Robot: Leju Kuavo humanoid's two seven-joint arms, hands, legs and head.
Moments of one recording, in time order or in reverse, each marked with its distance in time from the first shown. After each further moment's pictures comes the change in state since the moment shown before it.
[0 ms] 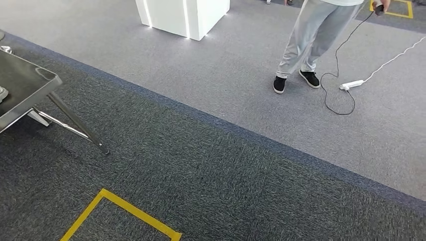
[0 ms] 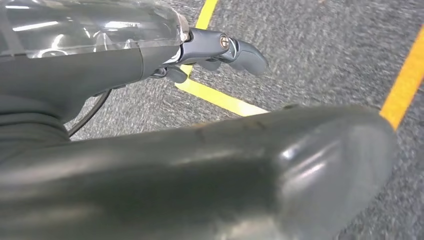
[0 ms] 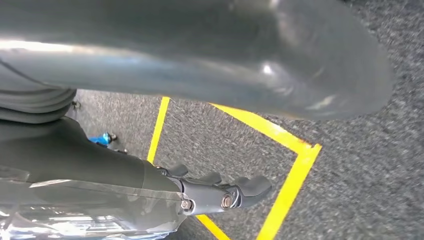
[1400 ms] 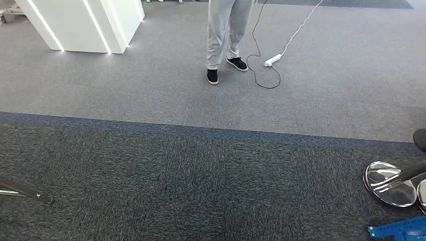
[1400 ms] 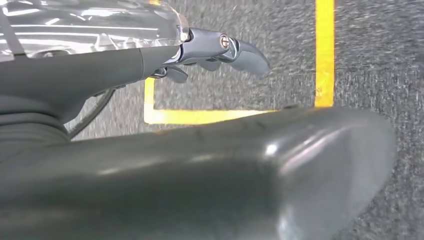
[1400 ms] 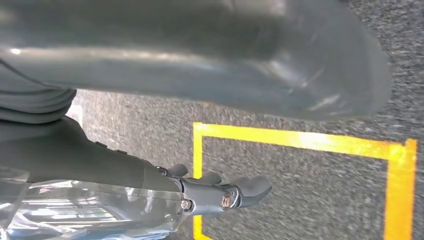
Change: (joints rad) left arm 0.006 -0.005 0.008 0.000 -0.005 0.015 0.015; right arm 0.001 0.002 -0.016 0.000 0.020 0.022 0.013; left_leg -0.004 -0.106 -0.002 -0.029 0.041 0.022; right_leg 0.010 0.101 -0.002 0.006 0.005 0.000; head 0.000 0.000
